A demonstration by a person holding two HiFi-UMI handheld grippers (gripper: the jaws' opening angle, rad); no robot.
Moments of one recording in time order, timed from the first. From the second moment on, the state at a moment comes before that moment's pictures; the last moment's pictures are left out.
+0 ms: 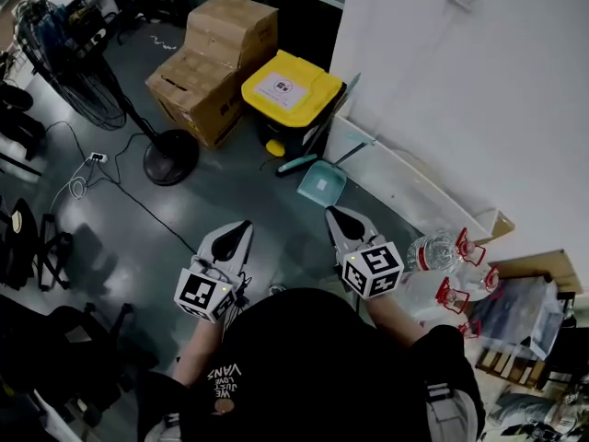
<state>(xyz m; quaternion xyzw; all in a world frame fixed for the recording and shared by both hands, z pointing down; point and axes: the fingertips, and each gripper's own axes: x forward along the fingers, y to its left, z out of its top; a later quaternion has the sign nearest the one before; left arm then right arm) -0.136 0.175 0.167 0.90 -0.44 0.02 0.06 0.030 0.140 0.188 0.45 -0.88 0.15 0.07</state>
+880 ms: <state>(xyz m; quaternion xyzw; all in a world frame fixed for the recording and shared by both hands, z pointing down) -0.170 0.170 0.171 0.87 -0.50 0.00 0.07 -0.022 0.135 0.197 0.39 -0.90 0.15 0.10</state>
